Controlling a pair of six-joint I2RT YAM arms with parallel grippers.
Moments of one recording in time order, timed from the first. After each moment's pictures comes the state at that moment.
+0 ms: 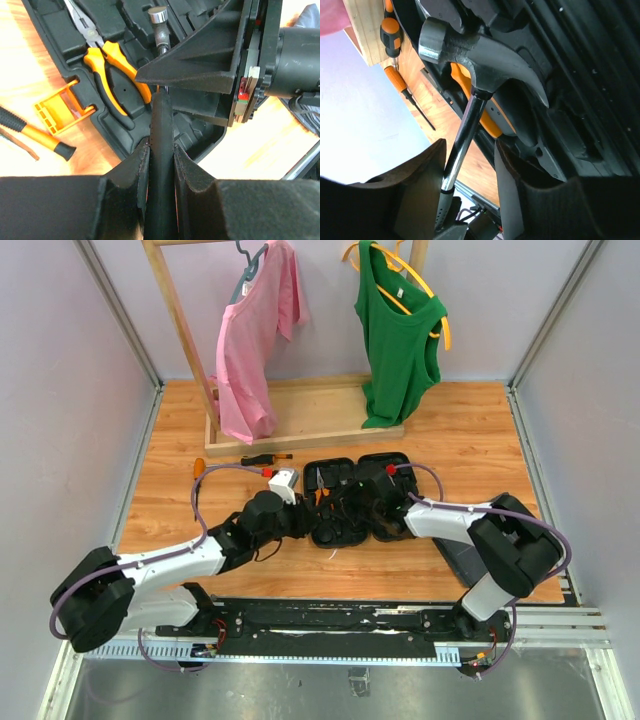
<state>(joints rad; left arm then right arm) -0.84 1.16 0.46 0.27 -0.10 -0.57 0.75 1.58 0.72 0.16 -0.02 1.55</state>
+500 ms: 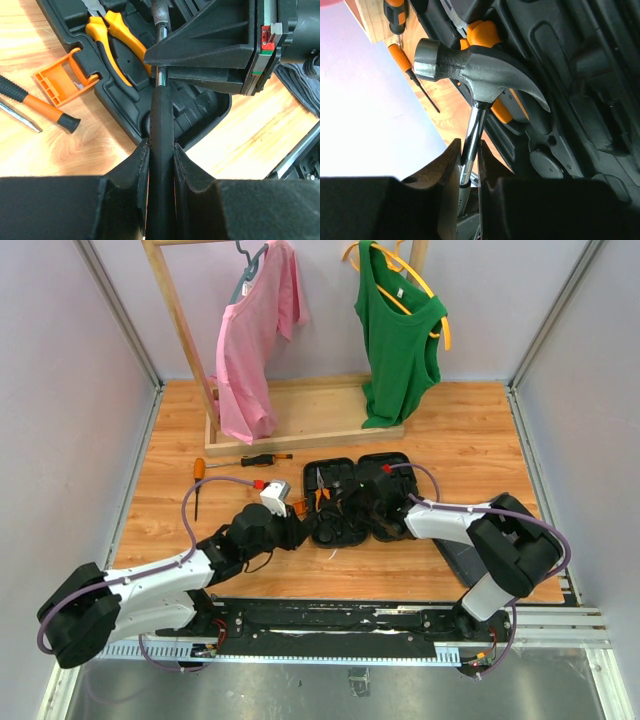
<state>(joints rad) -0.84 1.02 0.31 0.29 -0.06 -0.58 0.74 1.59 0.71 0.23 -0.10 1.55</state>
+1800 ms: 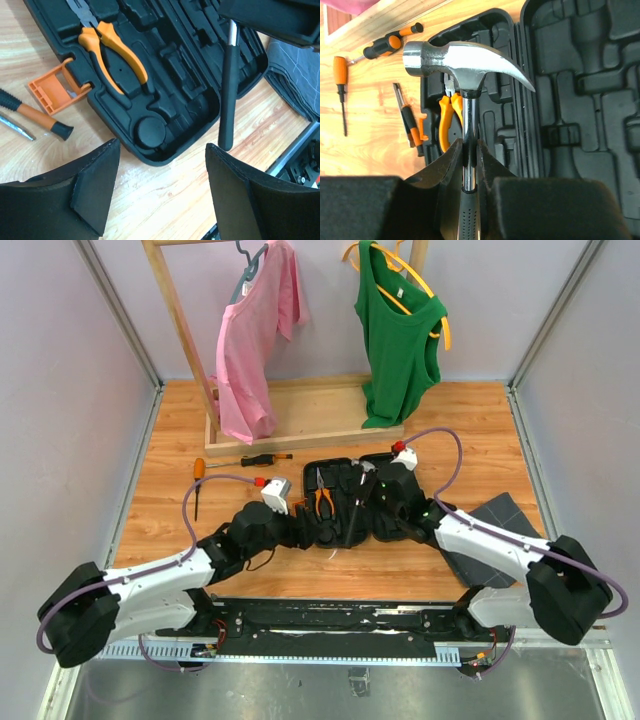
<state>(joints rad) -0.85 1.00 0.32 0.29 -0.07 -0.58 0.74 1.29 0.68 0.06 0.26 0.84</state>
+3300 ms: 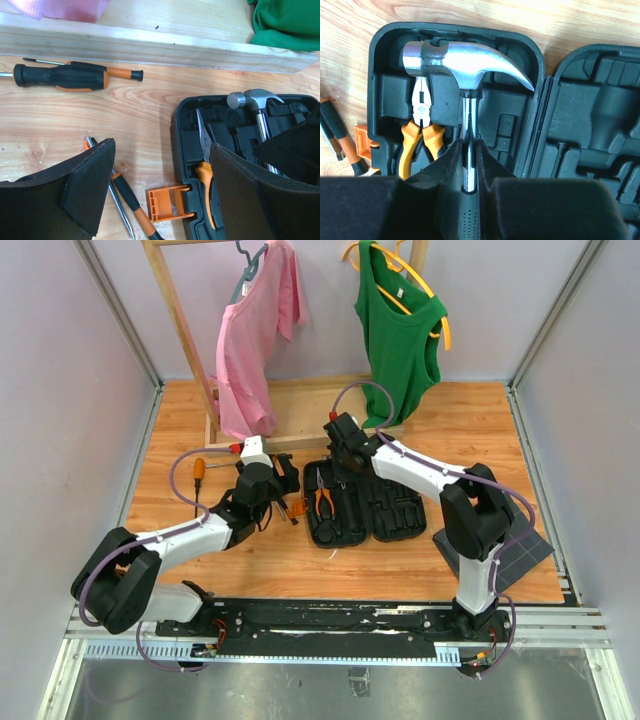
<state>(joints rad) -0.61 1.30 0.54 0.40 -0.44 -0.54 0.70 1.90 1.44 -0.53 0.16 0.41</state>
